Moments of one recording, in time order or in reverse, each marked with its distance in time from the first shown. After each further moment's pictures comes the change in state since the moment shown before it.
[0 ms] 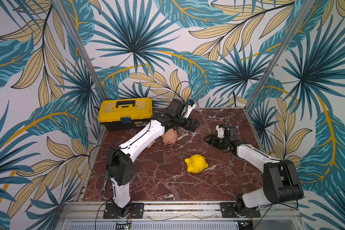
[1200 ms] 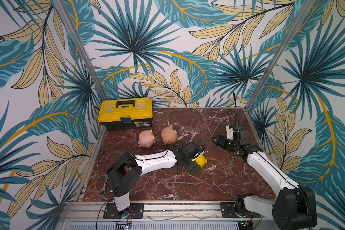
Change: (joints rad) left arm -0.332 -0.022 -0.552 0.130 -0.266 0.078; right arm -0.042 -0.256 -0.020 -0.217 0.106 -0.030
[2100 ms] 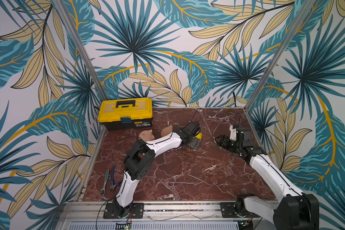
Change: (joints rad) left arm 0.189 0.237 0.419 -0.048 -0.095 -0.144; right arm -0.024 -0.064 -0.009 -0.030 0.038 -0.003
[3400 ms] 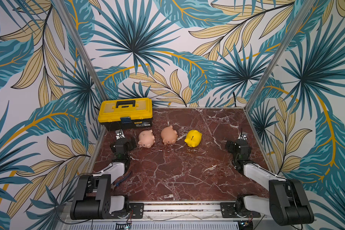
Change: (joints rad) left arm 0.842 -0.699 -1.238 1.052 -0.159 0.041; right arm -0.044 0.126 -0.381 0.788 0.672 -0.345
